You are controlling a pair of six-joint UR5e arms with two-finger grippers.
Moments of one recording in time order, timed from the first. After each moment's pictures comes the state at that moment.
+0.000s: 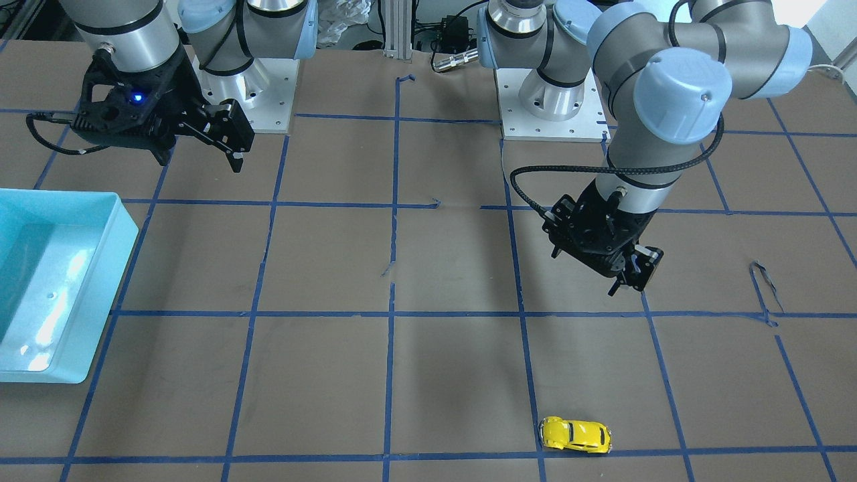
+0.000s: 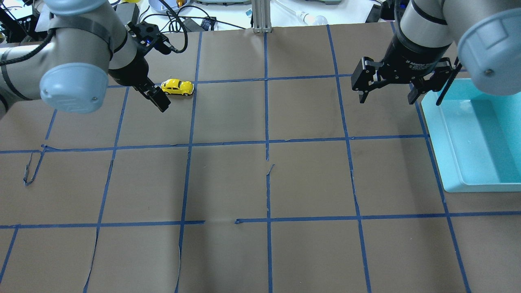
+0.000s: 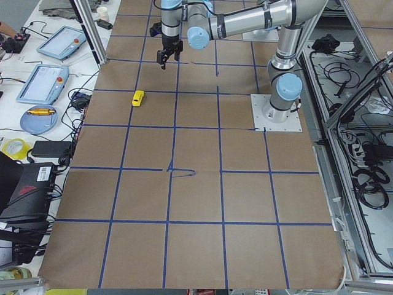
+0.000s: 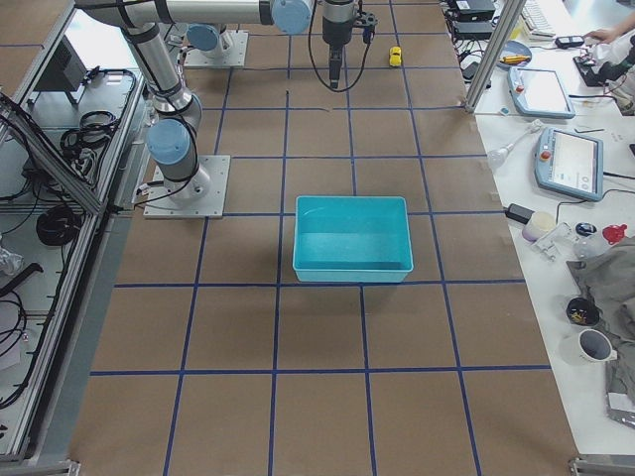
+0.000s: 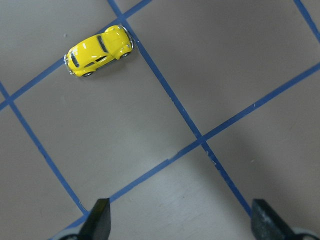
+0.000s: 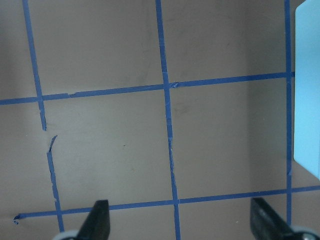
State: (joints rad) left arm -1.53 -1.74 -1.72 -1.15 1.61 0.84; right arm 1.58 -1.61 1.62 -1.59 -1.58 0.09
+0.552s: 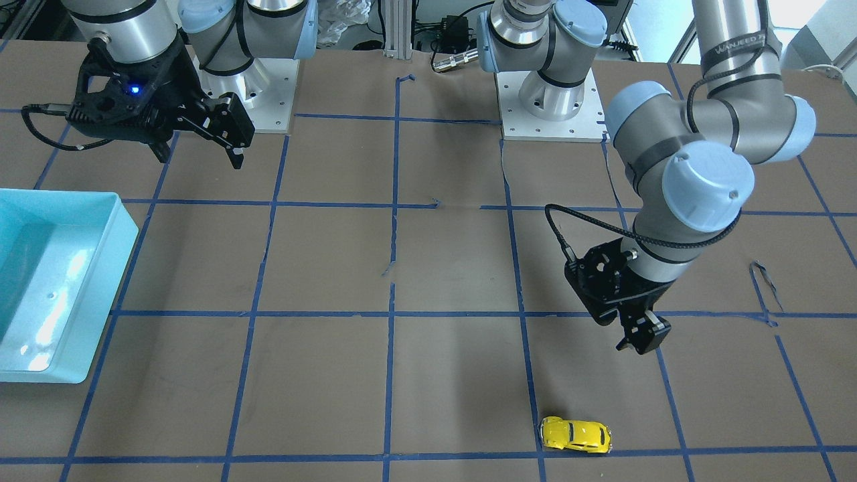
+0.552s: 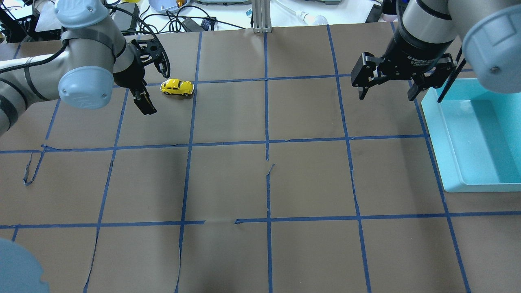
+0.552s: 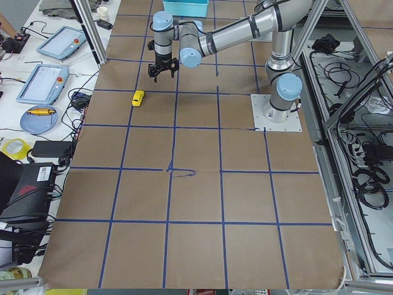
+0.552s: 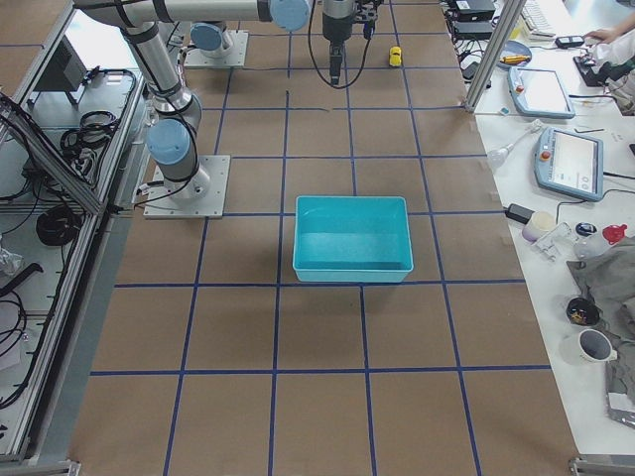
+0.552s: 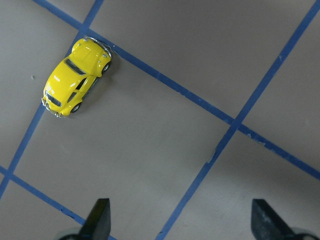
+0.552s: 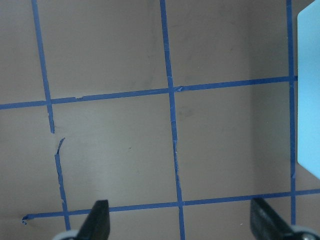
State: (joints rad) left arm -1.46 -1.92 -1.64 -1.06 1.60 1.36; right arm 1.58 -1.62 1.61 -1.59 -1.56 0.09
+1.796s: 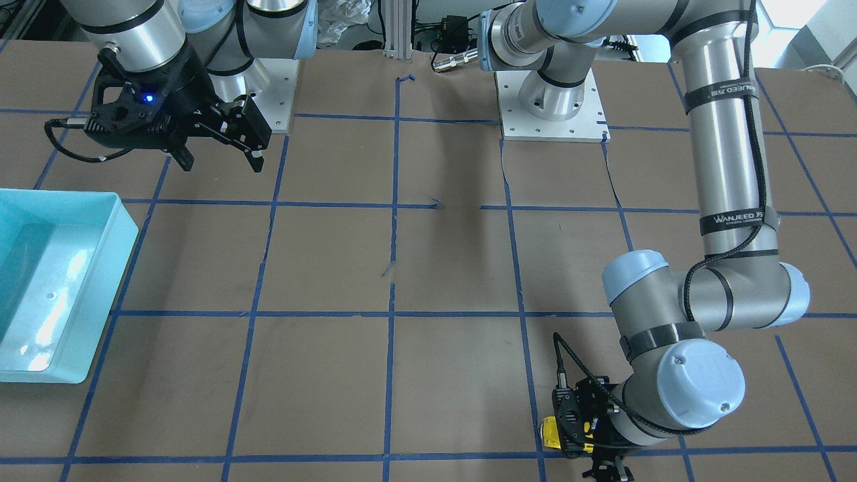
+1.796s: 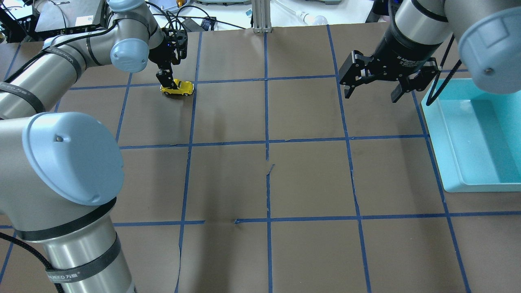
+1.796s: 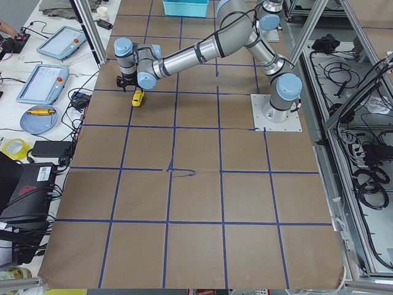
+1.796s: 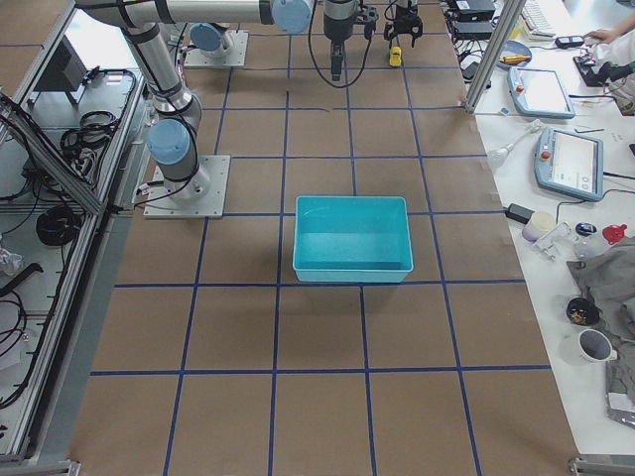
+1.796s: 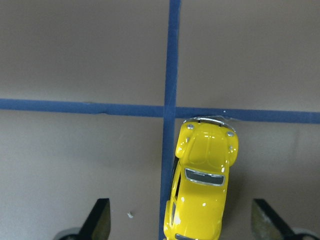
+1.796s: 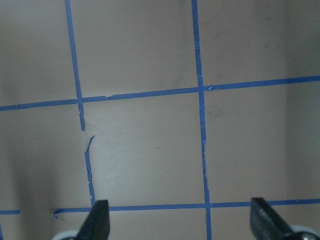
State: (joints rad) left arm -1.49 -2.34 -1.23 -1.08 1.52 1.64; right arm 1.58 -1.61 1.62 -1.61 -1.47 0.09
